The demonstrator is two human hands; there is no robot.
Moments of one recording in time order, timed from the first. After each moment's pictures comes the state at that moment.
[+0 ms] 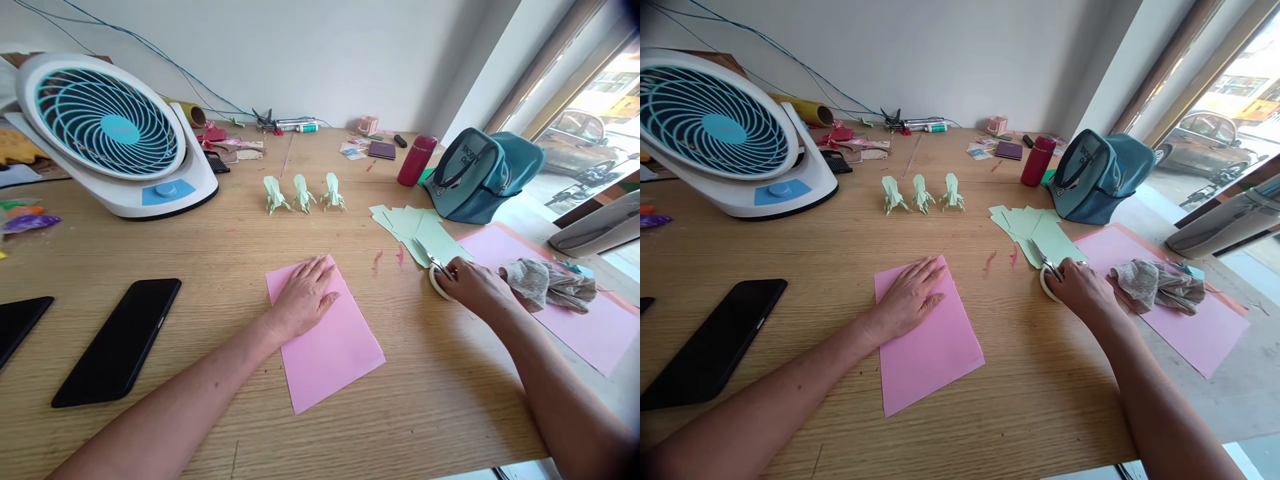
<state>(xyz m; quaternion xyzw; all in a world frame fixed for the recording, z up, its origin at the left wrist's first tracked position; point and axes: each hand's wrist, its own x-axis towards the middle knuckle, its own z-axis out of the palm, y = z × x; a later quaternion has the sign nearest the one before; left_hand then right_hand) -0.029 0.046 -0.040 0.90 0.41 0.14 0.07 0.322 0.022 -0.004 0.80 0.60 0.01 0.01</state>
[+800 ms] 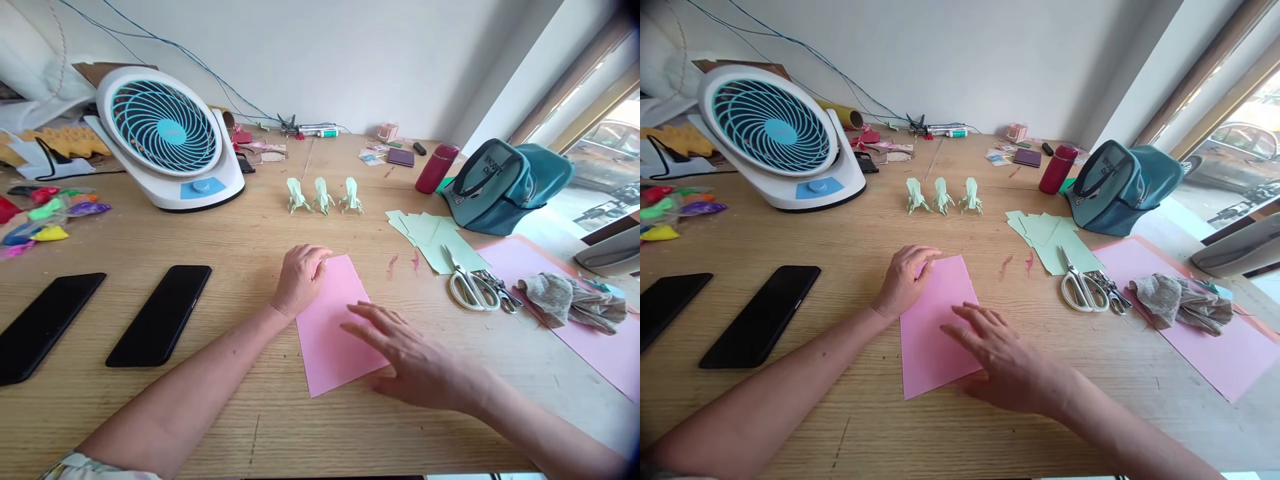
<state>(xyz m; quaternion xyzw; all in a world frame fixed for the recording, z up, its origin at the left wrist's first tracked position) -0.050 0.056 -0.023 0.79 0.46 0.39 0.06 0.178 -0.049 0.010 0.36 0.91 -0.18 -0.07</state>
